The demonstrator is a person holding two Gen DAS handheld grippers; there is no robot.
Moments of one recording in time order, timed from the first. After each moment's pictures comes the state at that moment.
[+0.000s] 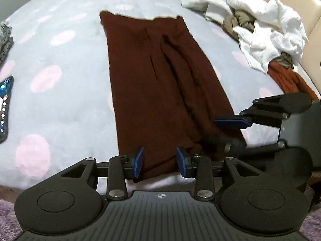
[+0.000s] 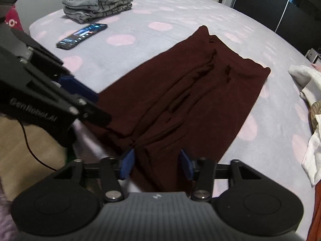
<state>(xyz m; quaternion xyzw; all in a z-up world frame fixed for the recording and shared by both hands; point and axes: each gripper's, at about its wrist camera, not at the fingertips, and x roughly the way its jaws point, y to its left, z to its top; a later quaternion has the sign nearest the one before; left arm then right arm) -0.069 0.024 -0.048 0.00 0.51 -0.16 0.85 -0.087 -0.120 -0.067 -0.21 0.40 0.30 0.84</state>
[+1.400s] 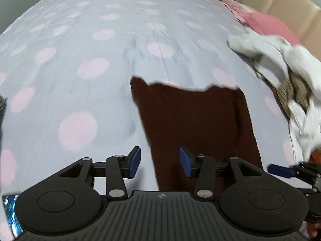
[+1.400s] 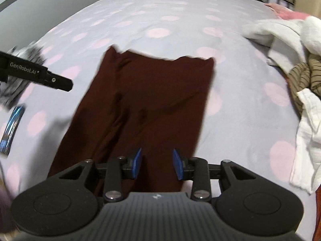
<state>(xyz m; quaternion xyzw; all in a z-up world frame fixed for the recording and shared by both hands) 0.193 0.069 -0.014 -0.04 0.51 -0.11 0.85 0.092 -0.158 -0.032 -0.02 0.47 0.15 0.87</state>
